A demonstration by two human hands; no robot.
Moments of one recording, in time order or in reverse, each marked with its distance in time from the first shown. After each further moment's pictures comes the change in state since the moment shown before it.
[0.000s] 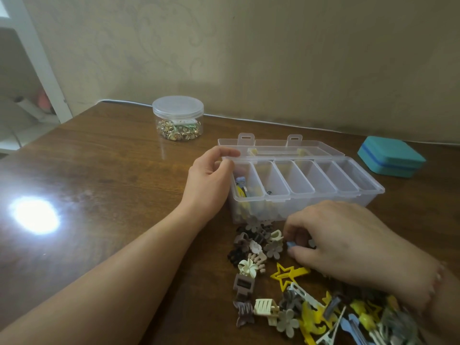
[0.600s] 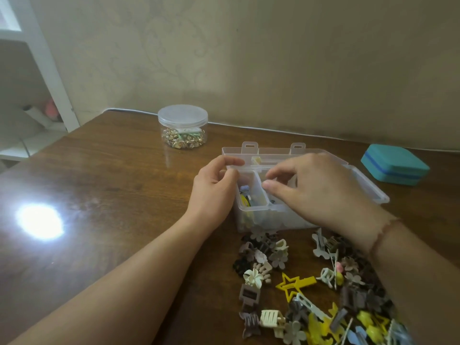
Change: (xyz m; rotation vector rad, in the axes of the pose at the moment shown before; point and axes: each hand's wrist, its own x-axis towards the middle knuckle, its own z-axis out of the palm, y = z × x) left_hand 0.000 0.000 -0.002 -0.036 -0.015 0.013; right_hand 0.054 0.000 -0.019 0.206 0.422 0.102
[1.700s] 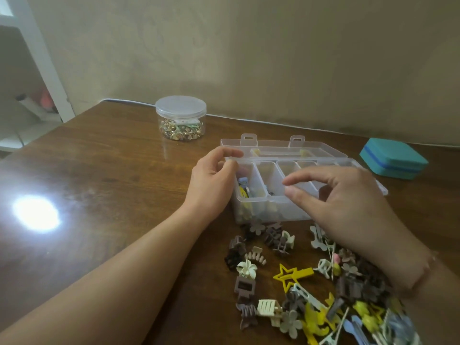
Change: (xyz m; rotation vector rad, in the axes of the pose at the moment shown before) left_hand 0.000 0.000 0.002 0.018 0.007 -0.021; right_hand -0.043 0.008 -0.004 0.299 0.102 -0.029
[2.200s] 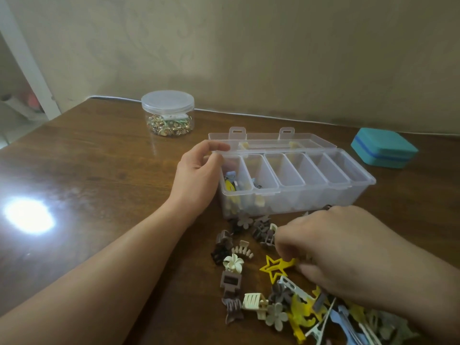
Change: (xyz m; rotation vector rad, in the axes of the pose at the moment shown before) left_hand 0.000 0.001 0.002 0.009 0.022 0.042; right_hand -0.033 -0.010 -0.012 -0.514 -0.530 -0.254
